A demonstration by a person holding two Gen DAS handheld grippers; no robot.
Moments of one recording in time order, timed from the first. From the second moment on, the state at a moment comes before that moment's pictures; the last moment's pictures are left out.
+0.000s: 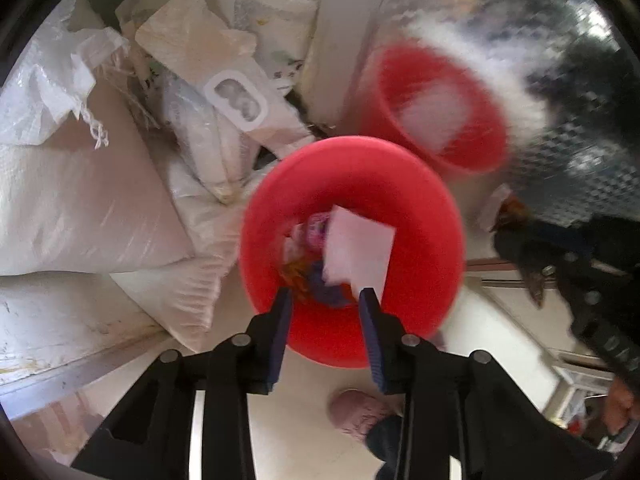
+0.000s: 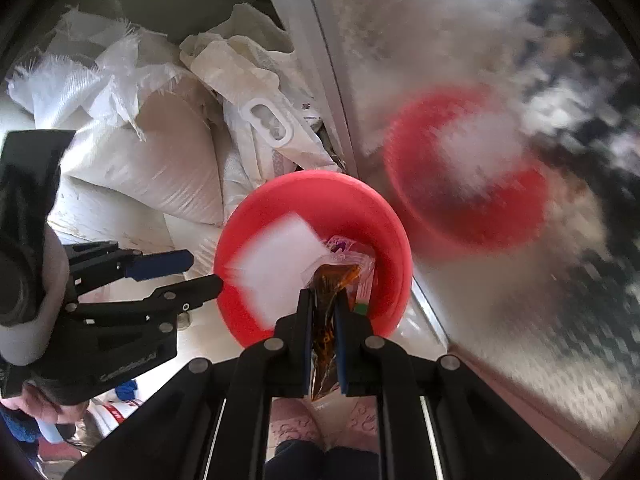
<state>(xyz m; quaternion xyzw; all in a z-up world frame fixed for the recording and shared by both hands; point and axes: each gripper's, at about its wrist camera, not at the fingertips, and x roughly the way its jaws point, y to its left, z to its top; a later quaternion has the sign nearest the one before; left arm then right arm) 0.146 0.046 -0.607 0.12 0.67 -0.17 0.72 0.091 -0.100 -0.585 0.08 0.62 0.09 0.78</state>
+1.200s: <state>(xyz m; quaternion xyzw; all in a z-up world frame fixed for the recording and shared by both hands) 0.137 0.129 -0.560 0.05 0.66 -0.06 0.74 0.118 -0.028 -0.569 -0.02 0.61 0.22 0.76</state>
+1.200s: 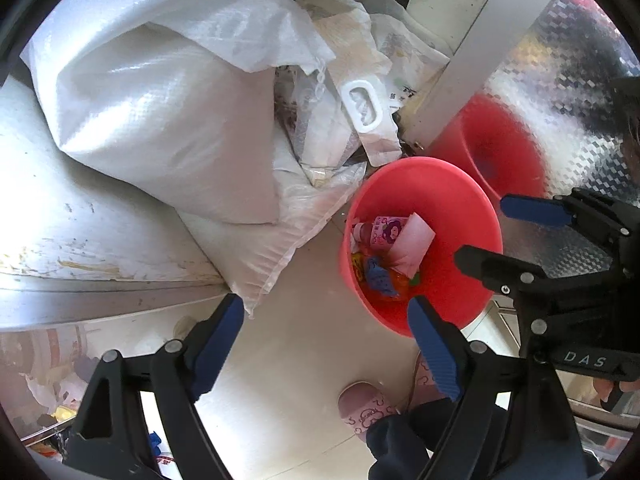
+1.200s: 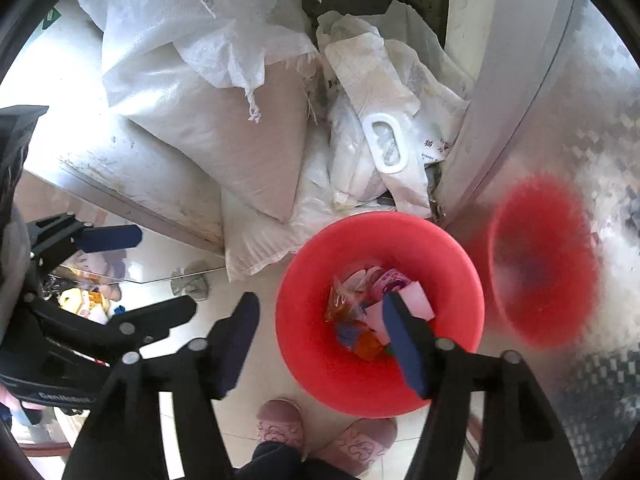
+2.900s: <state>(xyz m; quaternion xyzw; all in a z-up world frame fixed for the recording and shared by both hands) 0.108 0.074 -0.122 0.06 0.58 -0.11 0.81 0.052 -0.077 -0.158 -0.04 0.53 0.06 0.85</state>
